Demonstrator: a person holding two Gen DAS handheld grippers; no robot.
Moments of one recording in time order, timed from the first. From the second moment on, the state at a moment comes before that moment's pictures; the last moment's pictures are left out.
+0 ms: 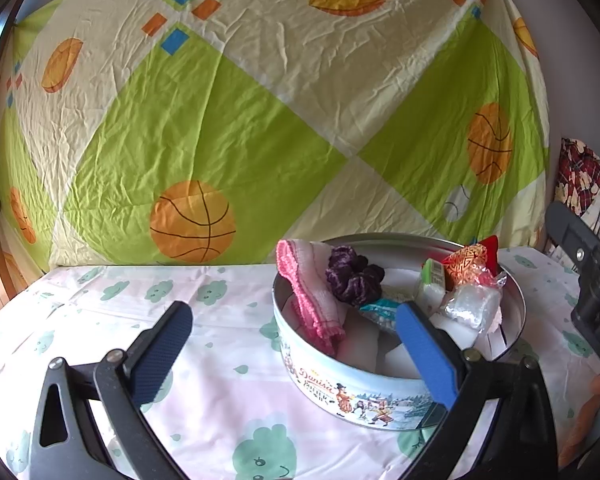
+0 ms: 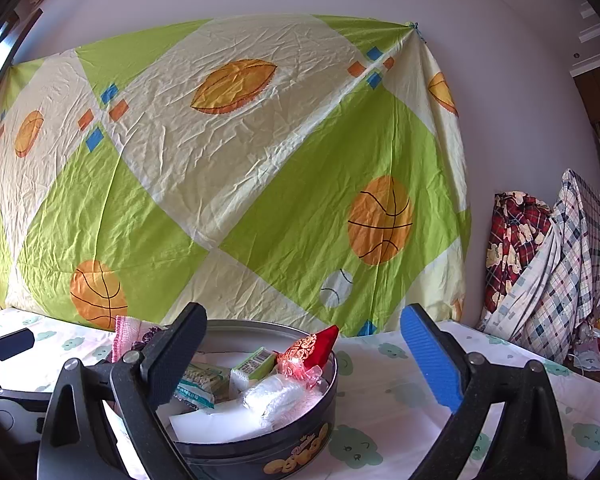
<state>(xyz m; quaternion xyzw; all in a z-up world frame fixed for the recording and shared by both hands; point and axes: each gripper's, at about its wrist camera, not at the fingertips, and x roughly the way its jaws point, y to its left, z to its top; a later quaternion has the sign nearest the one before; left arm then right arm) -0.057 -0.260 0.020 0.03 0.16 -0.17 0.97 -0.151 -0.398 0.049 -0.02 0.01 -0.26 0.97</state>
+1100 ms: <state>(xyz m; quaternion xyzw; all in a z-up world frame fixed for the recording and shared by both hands) -0.053 -0.262 0.018 0.03 0.18 -0.18 0.97 -0.150 -0.399 0.048 -0.02 0.01 -0.26 0.97</state>
